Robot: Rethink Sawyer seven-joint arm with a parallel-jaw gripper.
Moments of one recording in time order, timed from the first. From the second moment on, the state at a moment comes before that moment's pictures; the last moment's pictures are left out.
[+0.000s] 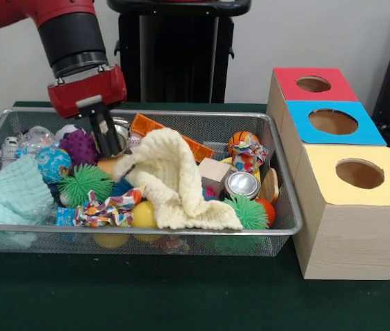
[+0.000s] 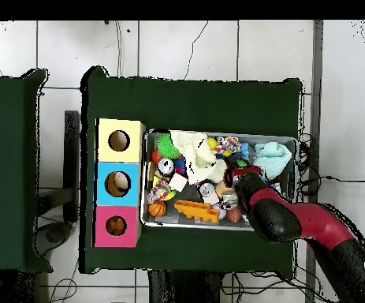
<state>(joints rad) -1.24 -0.47 0.85 1.92 -0.69 0.11 1.53</state>
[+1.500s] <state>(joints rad) -1.05 -0.56 0.87 1.77 -0.53 0.31 1.53</state>
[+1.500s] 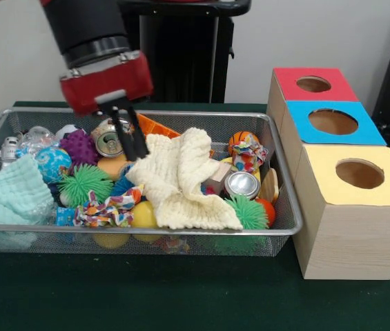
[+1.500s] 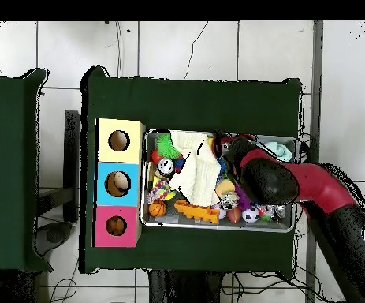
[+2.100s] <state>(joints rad) -0.92 -0.48 0.80 1.82 -0.52 0.07 1.53</state>
